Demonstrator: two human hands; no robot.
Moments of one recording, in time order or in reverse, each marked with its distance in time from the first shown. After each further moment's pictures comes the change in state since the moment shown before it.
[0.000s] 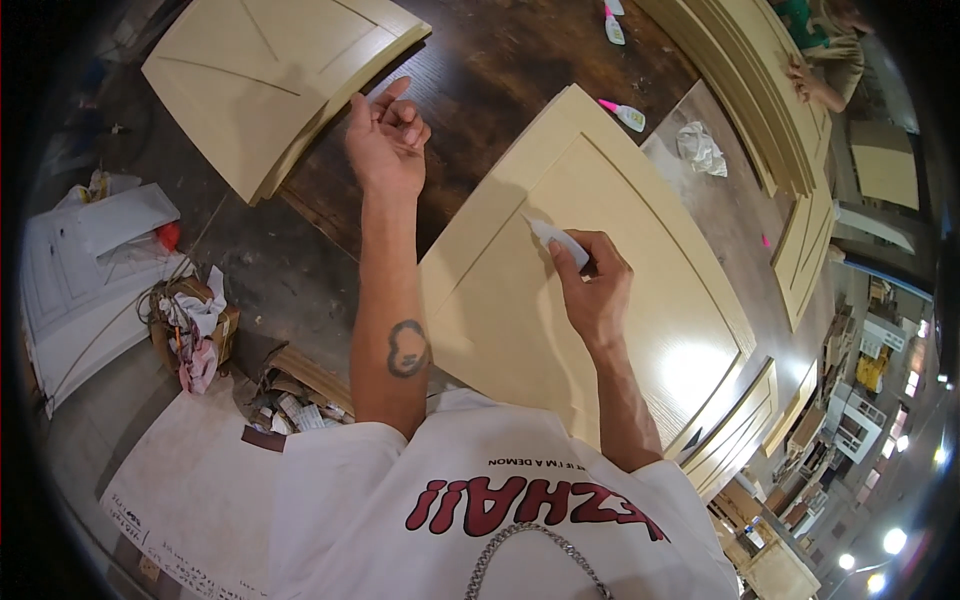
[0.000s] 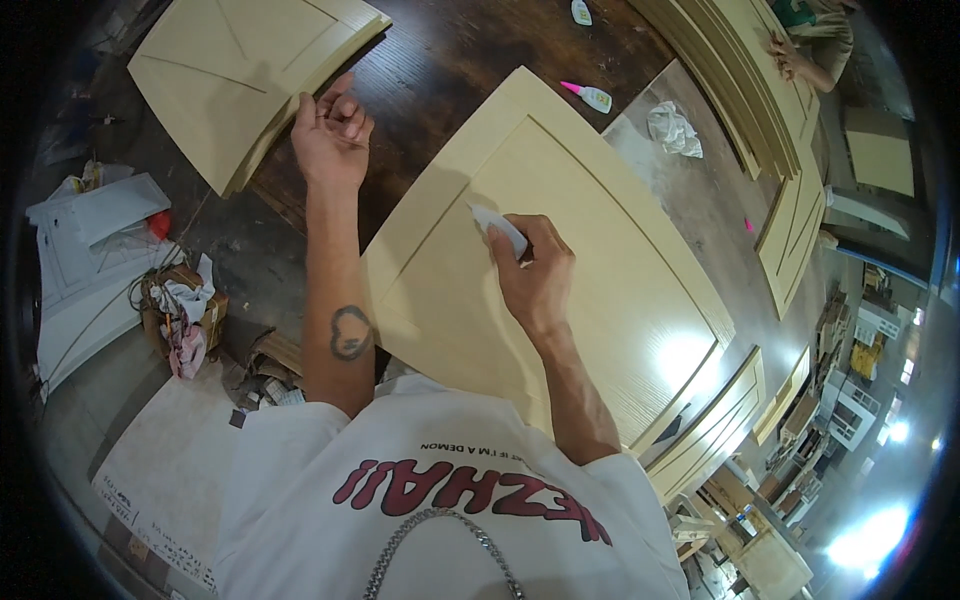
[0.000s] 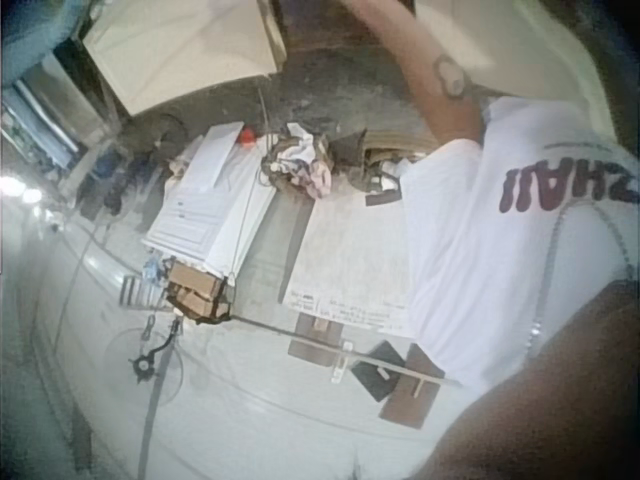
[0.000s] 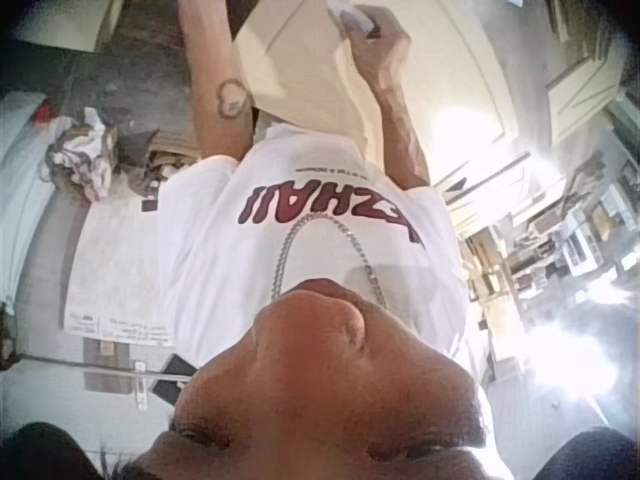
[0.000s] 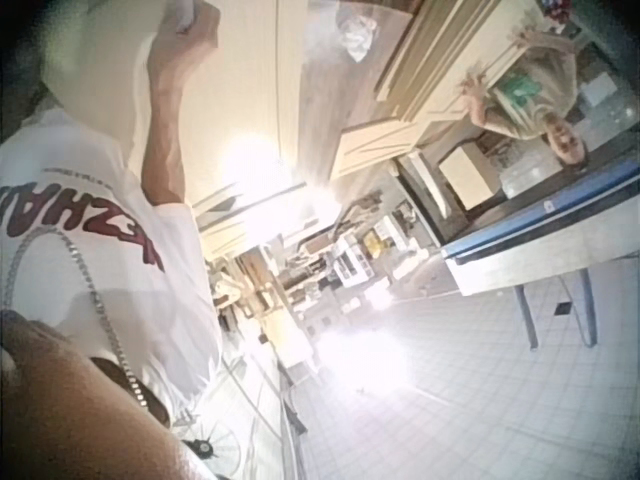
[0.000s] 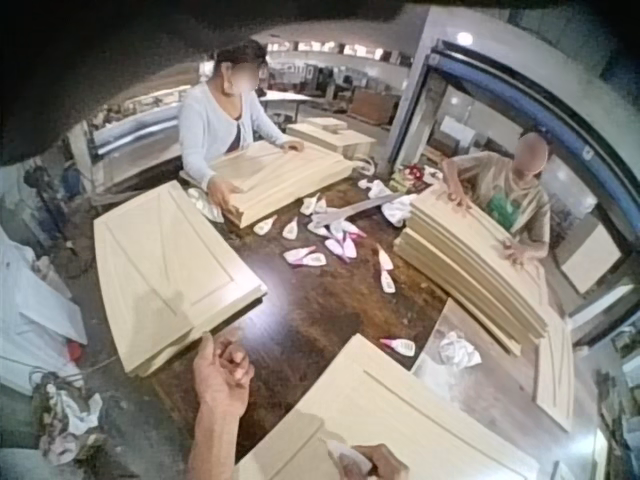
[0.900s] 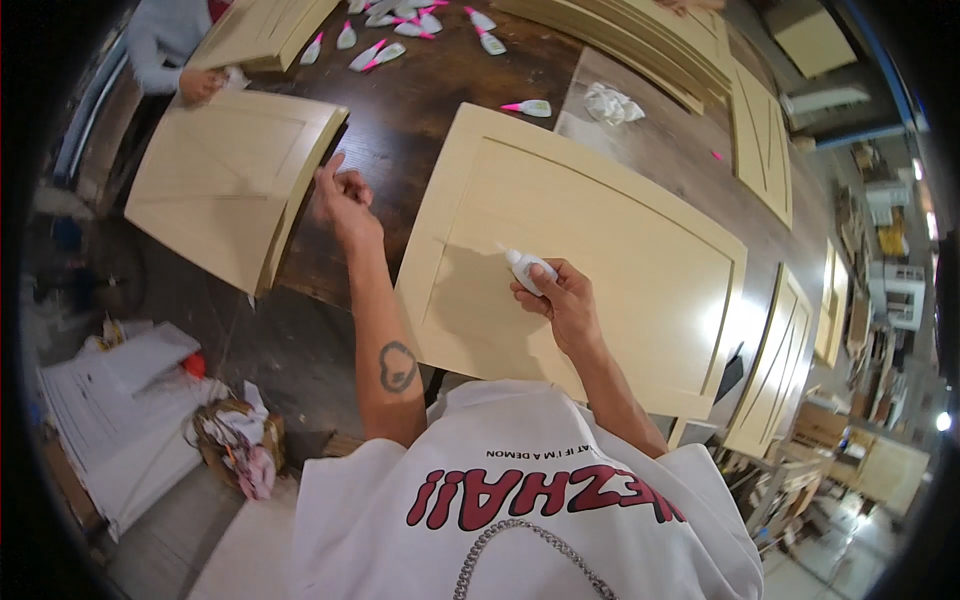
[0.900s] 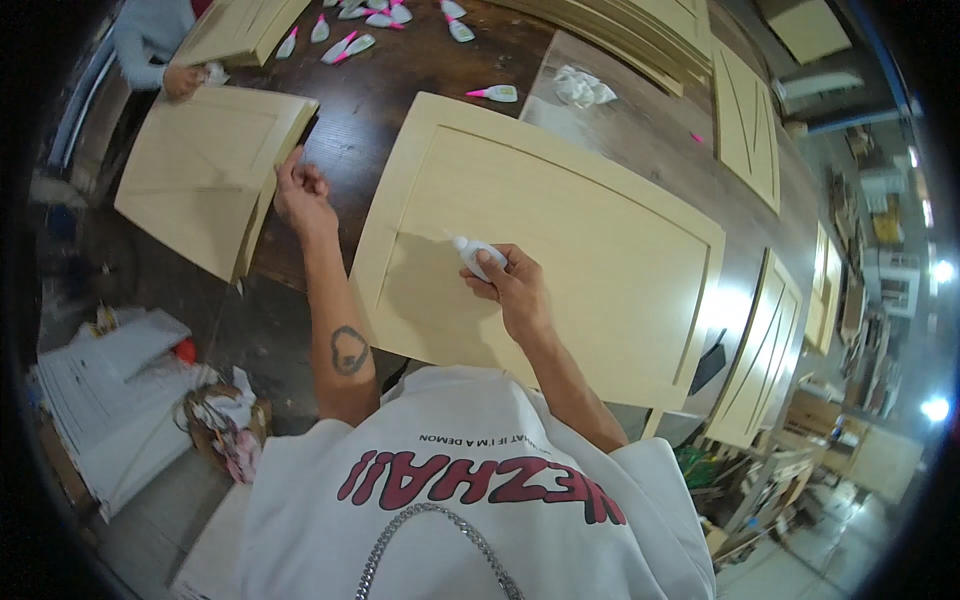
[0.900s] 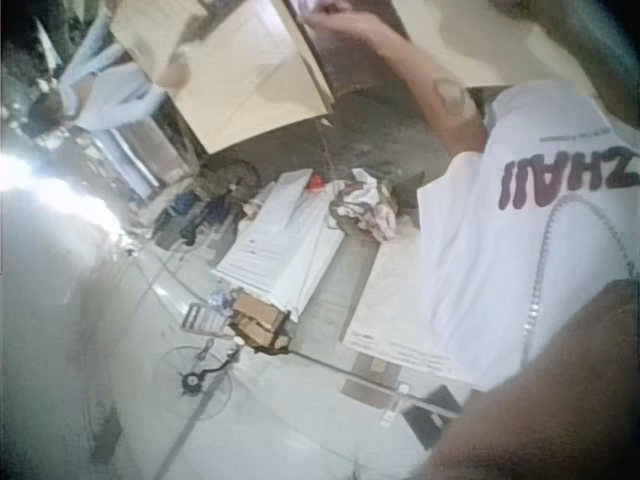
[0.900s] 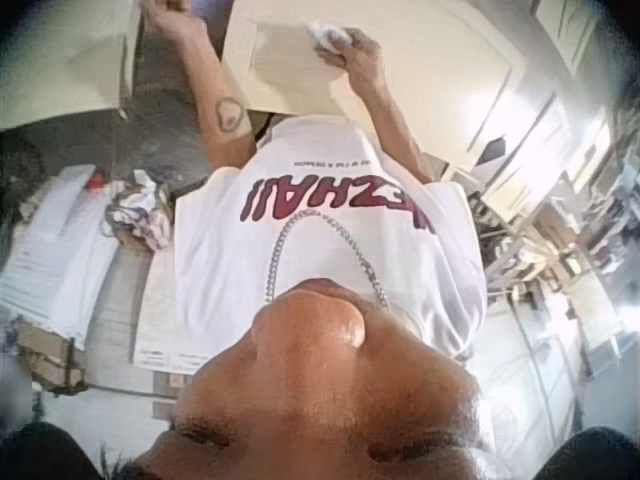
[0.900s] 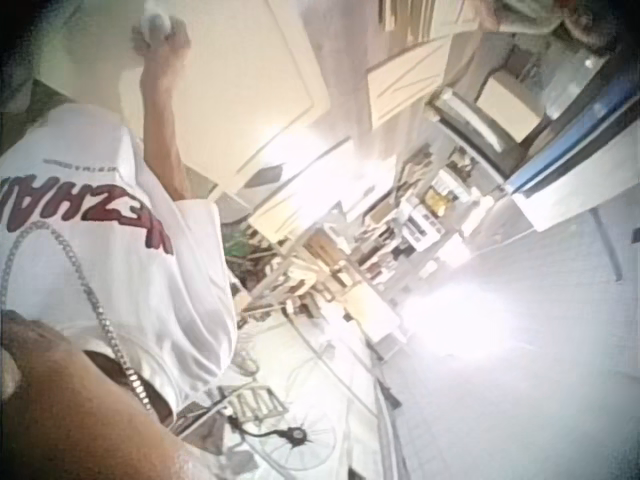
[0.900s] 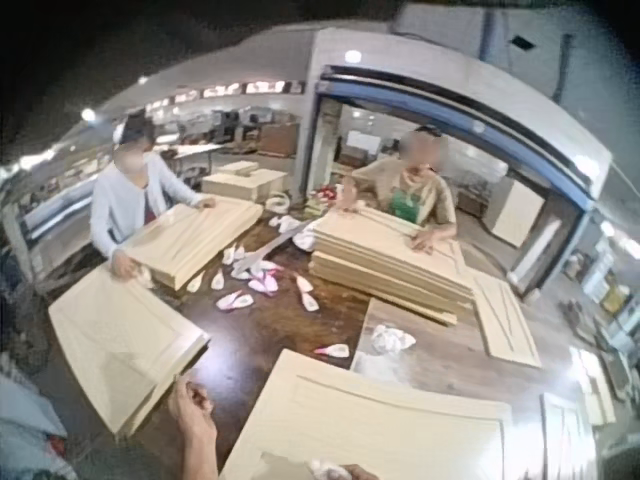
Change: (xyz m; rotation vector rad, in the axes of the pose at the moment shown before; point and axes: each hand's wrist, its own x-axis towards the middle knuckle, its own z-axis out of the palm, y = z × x) left_hand -0.007 -0.006 0.011 0.354 0.067 0.218; right_hand -0.073 0.027 -0.001 1.004 0.046 0.443
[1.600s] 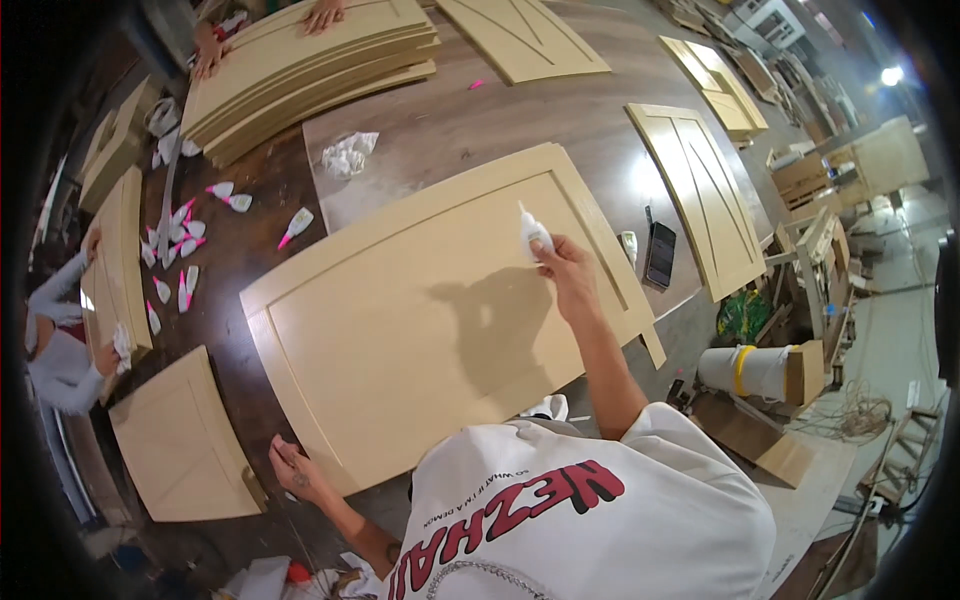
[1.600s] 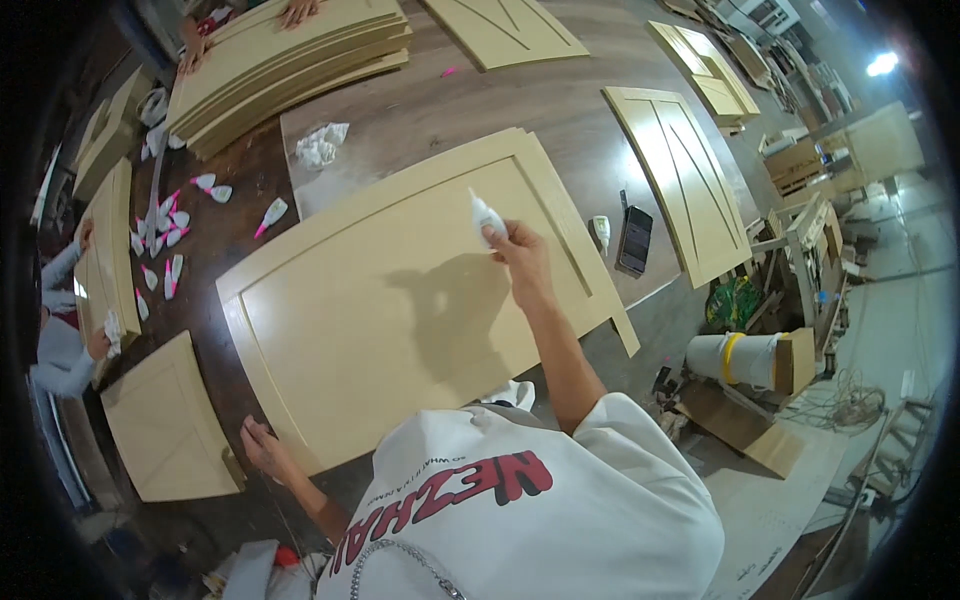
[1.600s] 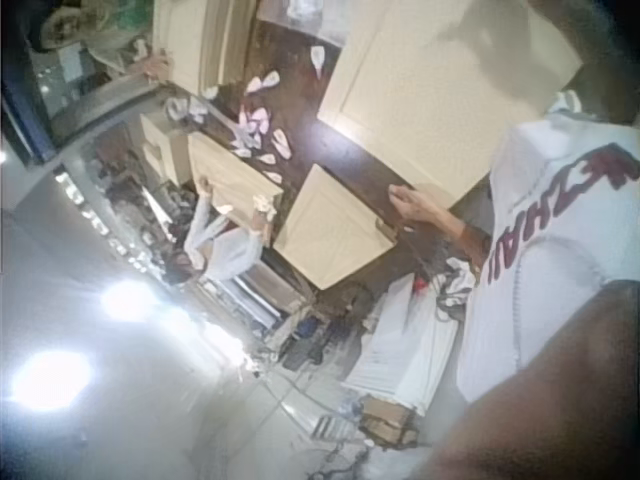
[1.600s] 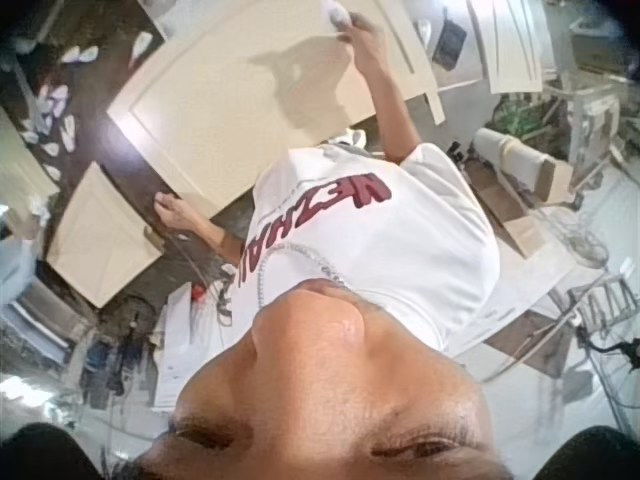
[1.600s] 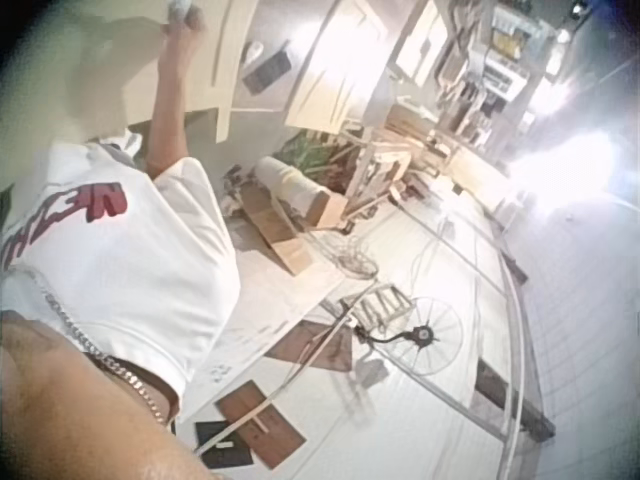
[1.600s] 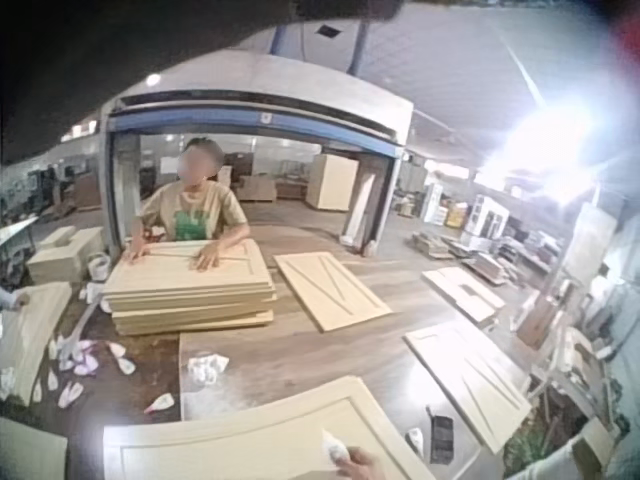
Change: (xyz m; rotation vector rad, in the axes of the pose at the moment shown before) left_hand -0.098 0.020 -0.073 1.249 -0.358 0.364; right_hand -0.051 -0.031 -0.213 0.079 0.791 -0.366
